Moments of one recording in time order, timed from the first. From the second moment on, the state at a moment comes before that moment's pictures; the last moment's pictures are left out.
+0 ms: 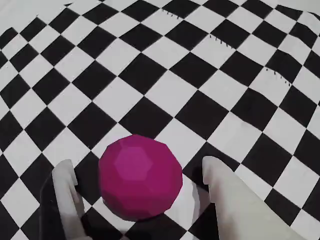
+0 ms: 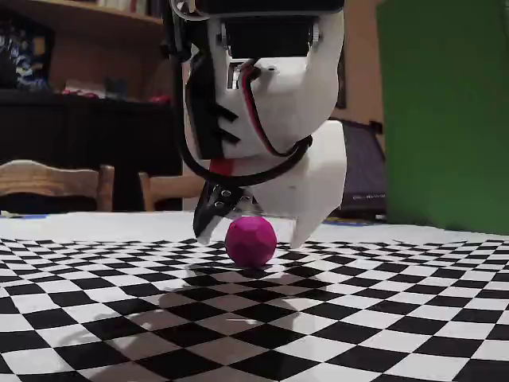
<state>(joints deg) 49.8 48.3 81.3 3.7 -90.0</state>
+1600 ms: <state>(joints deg) 49.8 56.2 86.1 4.6 -90.0</state>
